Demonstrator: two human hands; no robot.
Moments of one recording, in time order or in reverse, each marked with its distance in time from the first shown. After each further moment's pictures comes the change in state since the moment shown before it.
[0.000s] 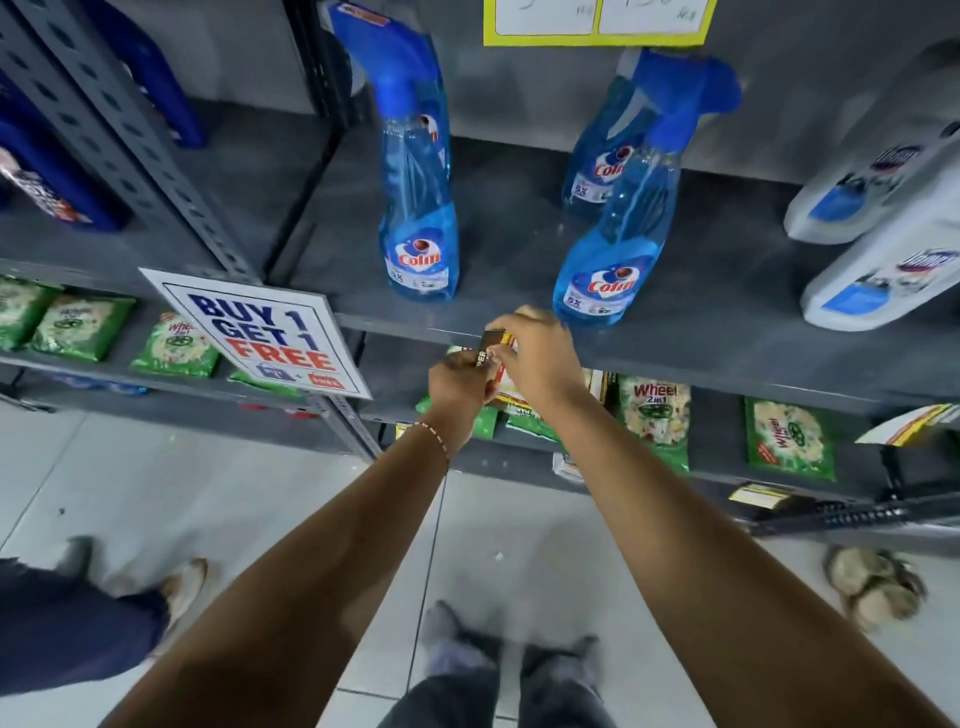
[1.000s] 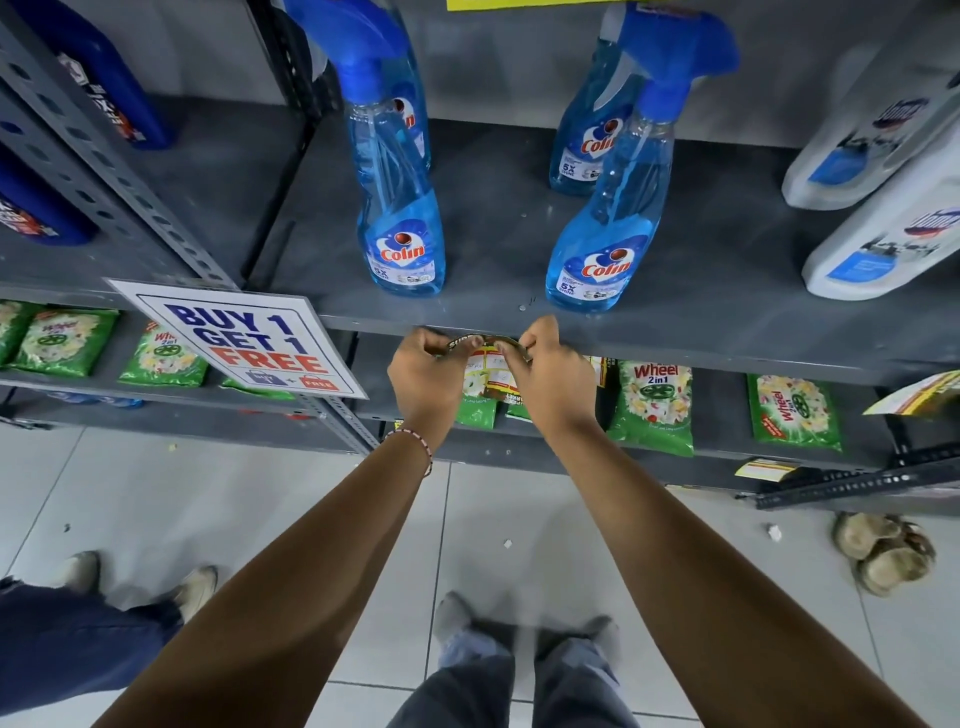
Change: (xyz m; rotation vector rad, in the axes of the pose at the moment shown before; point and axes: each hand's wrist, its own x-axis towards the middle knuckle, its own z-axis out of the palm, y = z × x) left_hand 0.004 0.006 -0.022 0.395 0.285 0.422; right_hand -0.033 0.021 0.020 -0.054 0.206 0.174
